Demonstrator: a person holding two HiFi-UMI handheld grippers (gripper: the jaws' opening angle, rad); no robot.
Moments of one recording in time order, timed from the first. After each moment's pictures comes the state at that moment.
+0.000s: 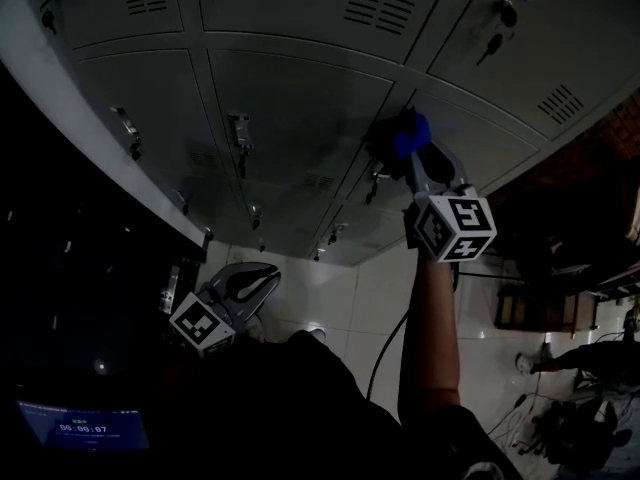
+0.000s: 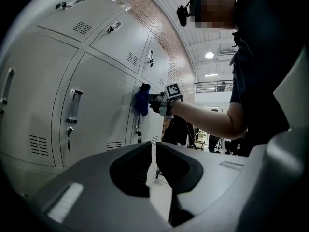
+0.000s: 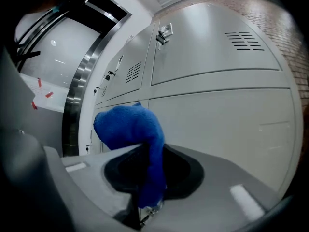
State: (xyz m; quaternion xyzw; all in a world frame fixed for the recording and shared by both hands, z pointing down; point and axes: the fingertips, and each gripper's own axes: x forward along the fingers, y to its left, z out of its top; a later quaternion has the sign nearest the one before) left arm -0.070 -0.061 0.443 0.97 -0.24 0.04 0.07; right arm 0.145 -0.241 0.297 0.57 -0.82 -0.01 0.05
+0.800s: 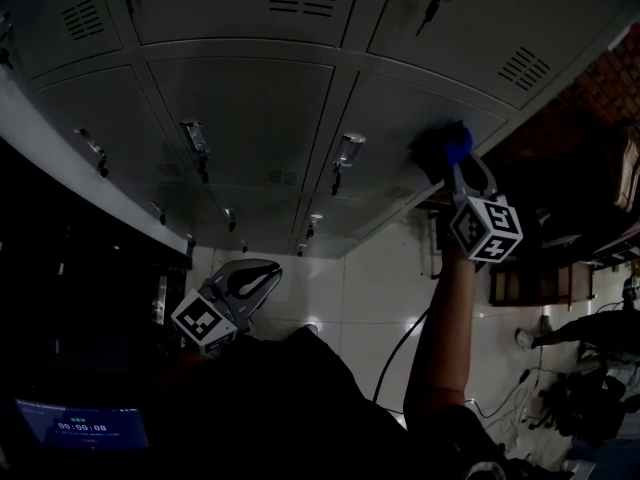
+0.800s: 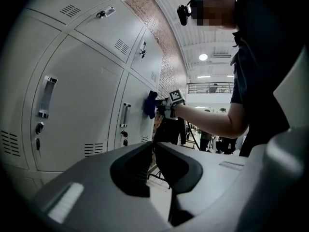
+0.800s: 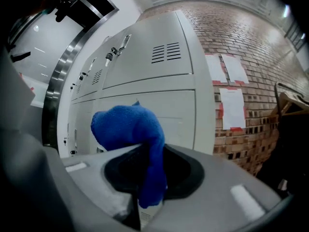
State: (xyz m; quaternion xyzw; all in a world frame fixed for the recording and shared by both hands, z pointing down) left arm -0.005 -0.064 0.448 0.98 -0.18 0.04 0.07; right arm 0.310 -0.205 0.308 0.67 -0.74 0.01 0.05
